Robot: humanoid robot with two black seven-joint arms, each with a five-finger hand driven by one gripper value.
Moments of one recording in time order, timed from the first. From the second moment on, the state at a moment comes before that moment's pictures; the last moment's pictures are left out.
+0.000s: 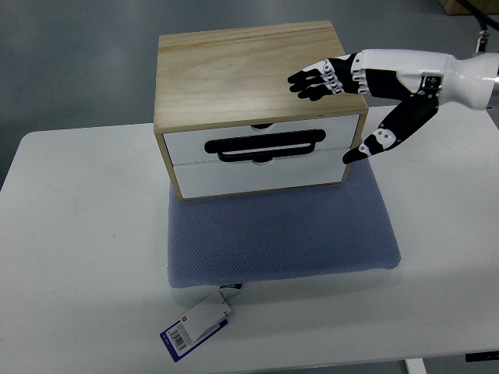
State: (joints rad) left arm 0.01 0.00 -0.07 -0.16 0.01 -0.02 0.08; right arm 0.89 -0.86 0.78 1.65 -0.84 0.61 0.08
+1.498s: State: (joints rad) left arm 0.01 0.00 -0.07 -0.16 0.01 -0.02 0.08; right arm 0.92 -0.57 0.66 1.42 -1.22 0.61 0.04
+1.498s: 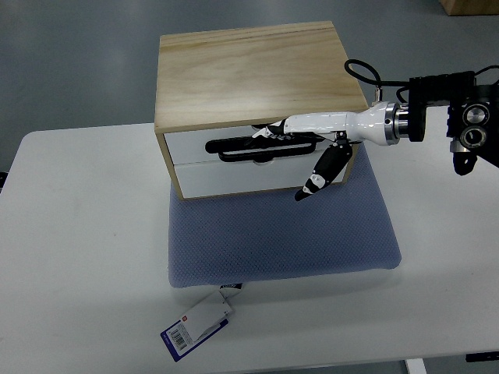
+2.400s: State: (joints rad) left arm 0.01 0.00 -0.07 -0.16 0.01 -0.02 0.08; right arm 0.91 -0.54 0.64 1.35 -1.26 0.61 0.04
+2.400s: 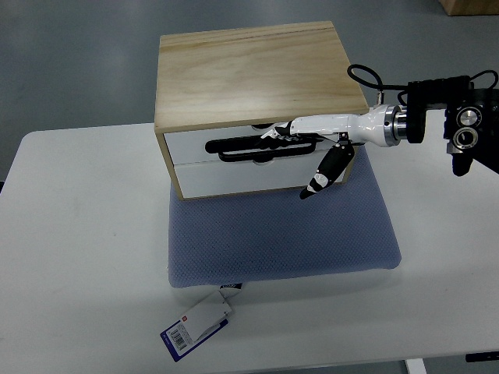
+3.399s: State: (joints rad) left arm 0.01 0.00 -0.07 -0.16 0.01 -0.02 0.08; right arm 0.90 -0.55 0.63 1.43 -1.26 0.61 0.02
